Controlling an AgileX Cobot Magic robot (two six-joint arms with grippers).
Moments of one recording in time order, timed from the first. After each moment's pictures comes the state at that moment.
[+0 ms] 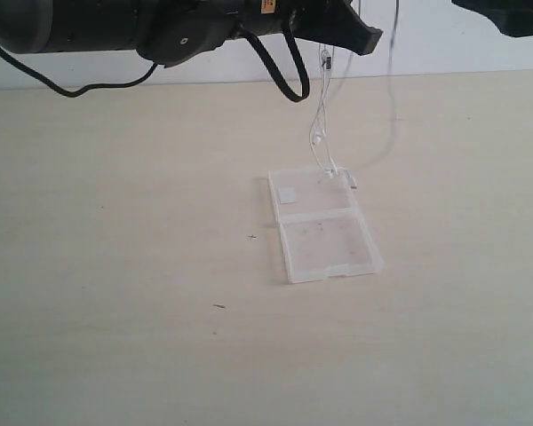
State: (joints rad) left arm -0.59 1.95 -1.51 0.52 -0.11 -0.32; right arm 0.24 1.02 -0.82 0.57 0.30 -0.51
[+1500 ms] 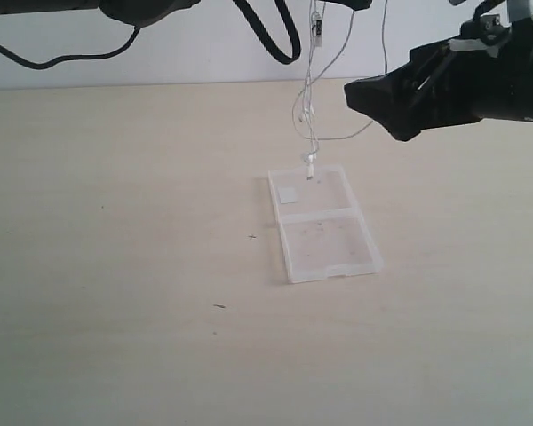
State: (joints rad) left arm -0.59 1.86 -1.51 0.52 -0.06 -0.32; right arm 0.24 1.33 -0.71 1.74 0.42 -1.93
